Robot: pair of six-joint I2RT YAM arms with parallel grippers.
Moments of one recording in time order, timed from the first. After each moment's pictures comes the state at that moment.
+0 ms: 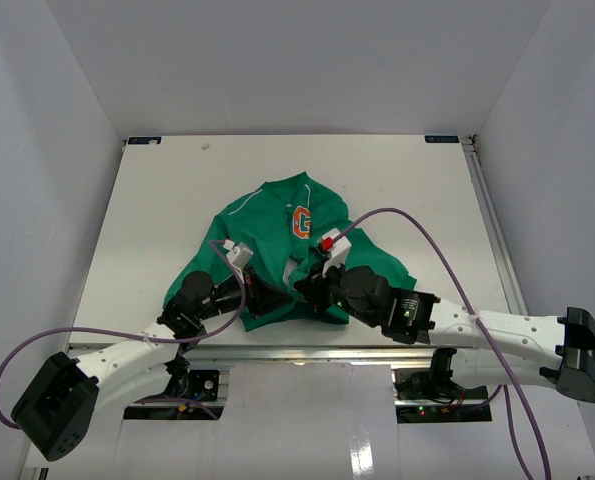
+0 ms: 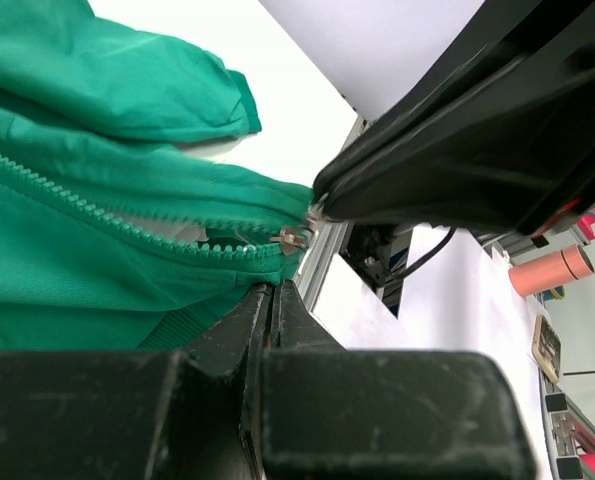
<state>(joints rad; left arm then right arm) -0.67 0.90 0.19 0.68 0.57 -0.65 1.25 1.06 0.71 0.04 0.32 0.42</state>
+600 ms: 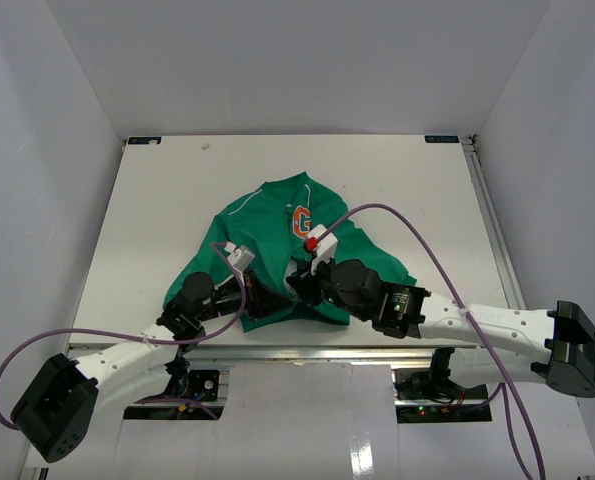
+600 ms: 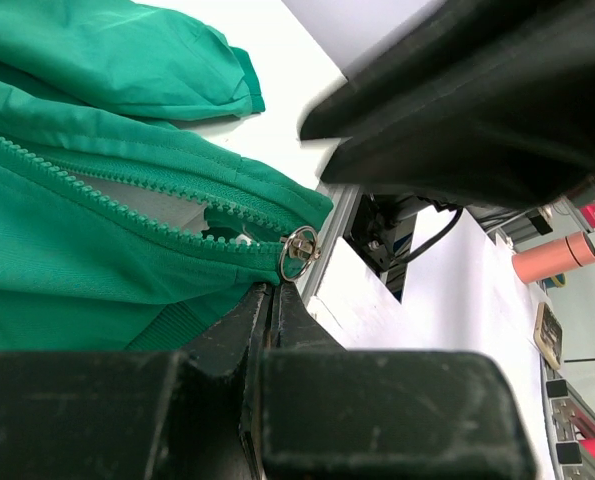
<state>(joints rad) -0.67 0.89 0.17 0.64 0.58 -0.64 1.25 1.13 0.78 0.05 0.31 0.28</state>
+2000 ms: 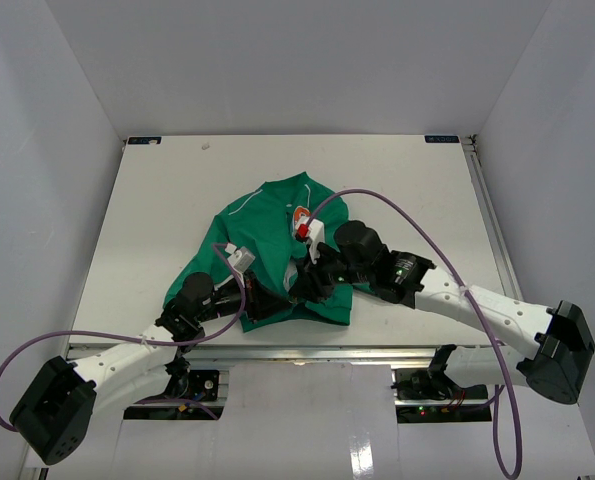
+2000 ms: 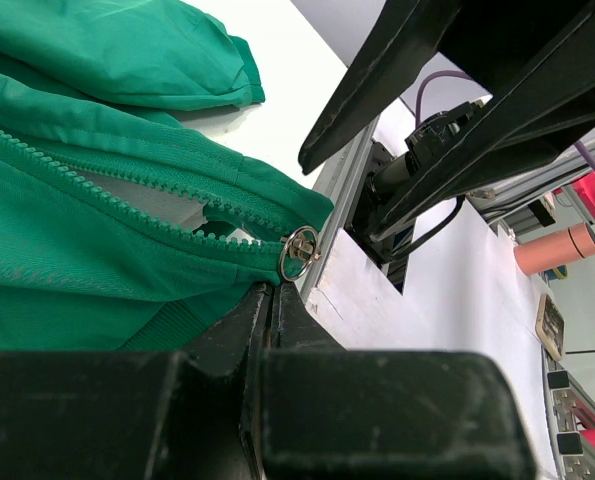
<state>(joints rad) -0.67 0.88 0.17 0.60 0.59 -0.62 1.00 1.21 0.93 -0.24 -0.34 0.13</state>
